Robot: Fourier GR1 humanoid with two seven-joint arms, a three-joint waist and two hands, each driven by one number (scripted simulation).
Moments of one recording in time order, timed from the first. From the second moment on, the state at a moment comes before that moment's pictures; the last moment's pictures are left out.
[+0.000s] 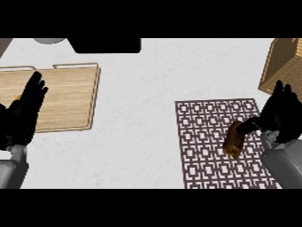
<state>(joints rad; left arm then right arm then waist) -0.16 0.40 -0.06 -1.50 0.18 0.26 0.15 -0.34 -0.47 0.34 -1.52 0.87 -0.09 1.25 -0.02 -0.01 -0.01</state>
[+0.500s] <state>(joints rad) -0.16 0.40 -0.04 -1.47 0.18 0.23 0.13 -0.21 -0.26 0.32 -1.63 1.15 -0.01 1.25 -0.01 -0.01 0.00</state>
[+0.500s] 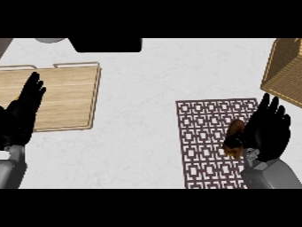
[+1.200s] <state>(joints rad) -0.19 0.36 -0.04 -1.47 0.15 0.23 0.14 -0.11 -0.06 0.24 -1.69 1.41 0.04 1.17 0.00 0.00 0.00</state>
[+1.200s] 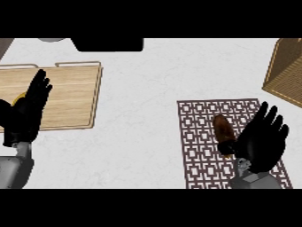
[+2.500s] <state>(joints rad) -0.18 0.32 0.01 -1.48 0.11 0.18 0.15 -0.09 0.00 0.12 -1.54 1.45 0.00 1.12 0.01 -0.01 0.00</state>
